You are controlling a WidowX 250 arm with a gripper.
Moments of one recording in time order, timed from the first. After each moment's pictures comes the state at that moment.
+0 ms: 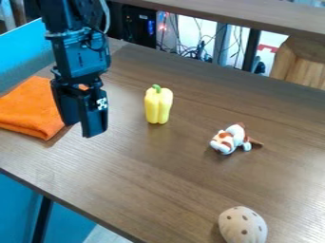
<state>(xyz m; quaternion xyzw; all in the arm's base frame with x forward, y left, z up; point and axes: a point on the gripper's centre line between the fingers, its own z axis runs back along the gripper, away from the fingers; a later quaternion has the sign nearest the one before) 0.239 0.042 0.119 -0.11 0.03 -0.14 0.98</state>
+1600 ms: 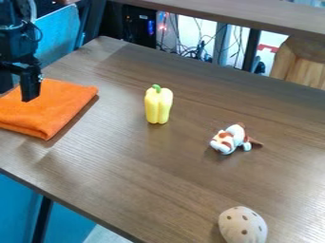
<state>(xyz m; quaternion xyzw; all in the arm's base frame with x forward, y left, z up) 0.281 0.220 0.081 0.03 0.04 0.07 1.00</state>
